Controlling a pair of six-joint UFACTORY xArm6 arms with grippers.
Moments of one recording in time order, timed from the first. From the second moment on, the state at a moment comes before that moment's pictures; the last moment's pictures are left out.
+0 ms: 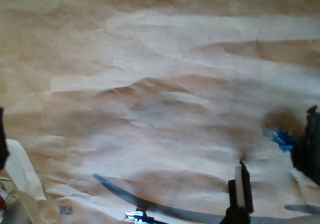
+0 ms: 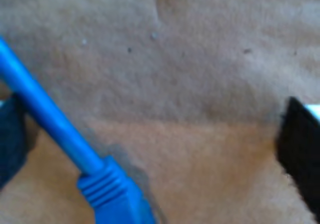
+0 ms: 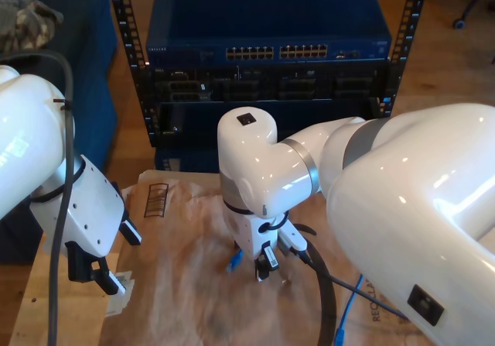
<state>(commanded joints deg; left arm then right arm) 7.8 -21.1 -43.4 -18.7 80.0 -76.7 35.0 16.7 -61.8 2.4 49.3 96.1</state>
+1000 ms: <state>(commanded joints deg) 12.4 -21.5 -52.5 -40.0 90.0 -76.9 34.7 -14.6 -53.4 13.9 55.2 114.1</state>
